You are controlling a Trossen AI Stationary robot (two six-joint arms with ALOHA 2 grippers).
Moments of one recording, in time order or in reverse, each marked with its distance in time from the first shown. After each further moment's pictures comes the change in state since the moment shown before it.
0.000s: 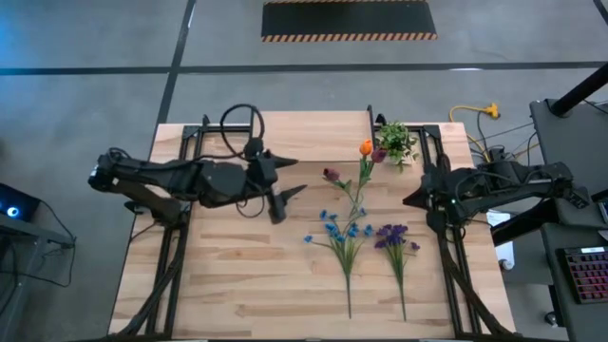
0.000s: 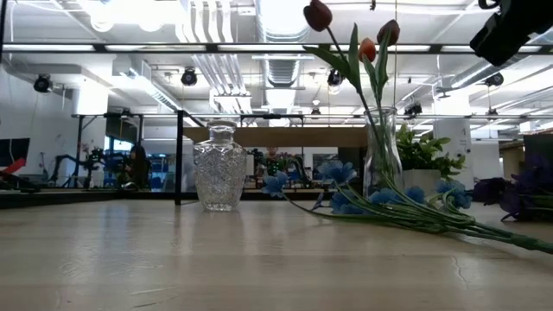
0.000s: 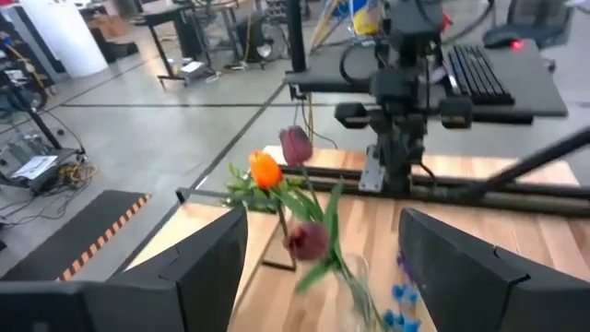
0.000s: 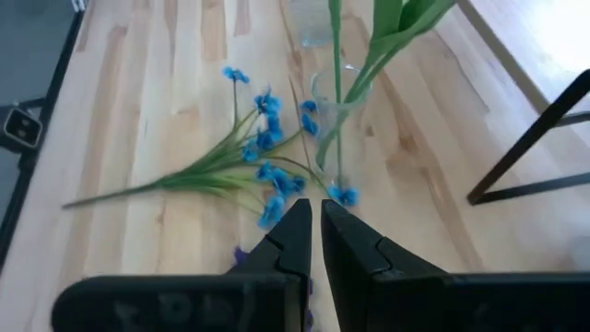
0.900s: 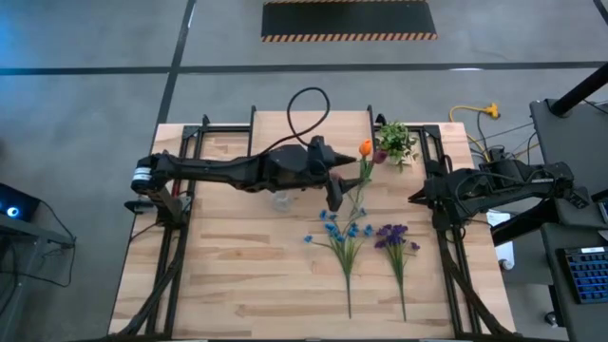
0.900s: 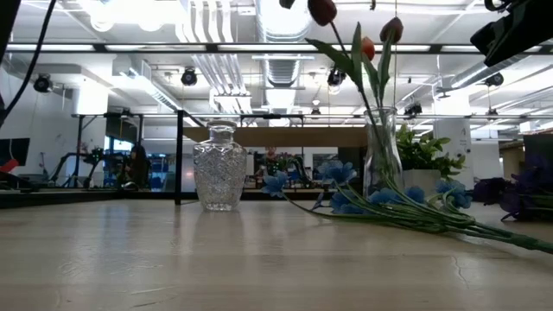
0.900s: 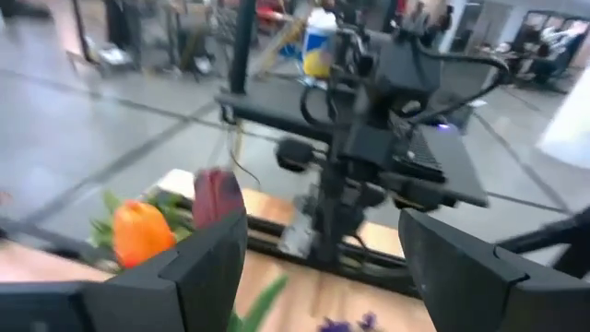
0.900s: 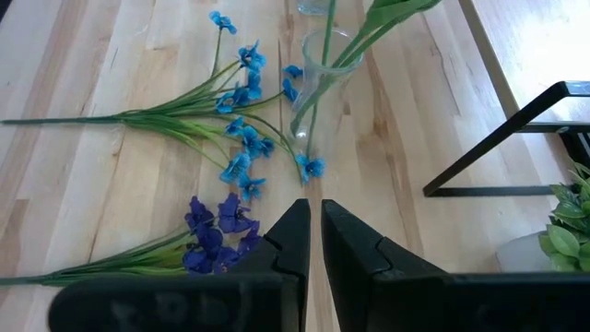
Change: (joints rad) left arm 0.216 0.354 0.100 0.436 0.374 -0.155; right arm 0.000 -0.015 0.023 -0.125 0.027 -0.214
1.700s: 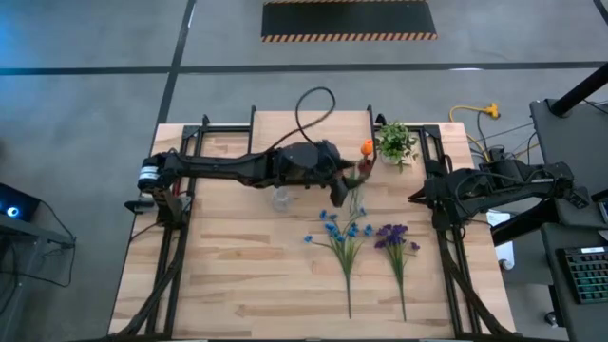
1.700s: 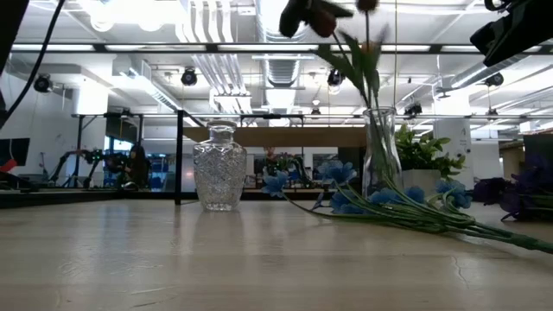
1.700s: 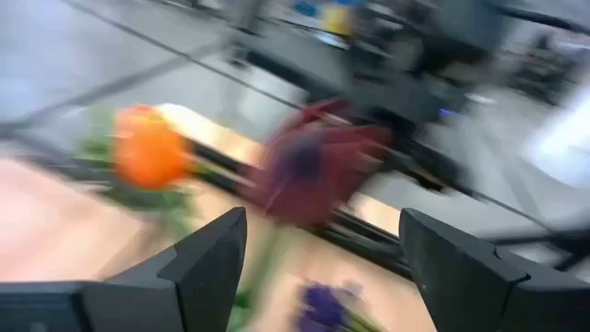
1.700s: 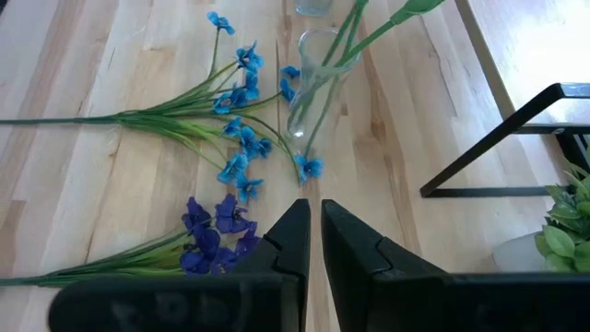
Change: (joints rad) left arm 0.038 0.048 0.000 -0.080 0.101 -0.212; right arm 0.000 0.000 0.000 0.001 0.004 -0.004
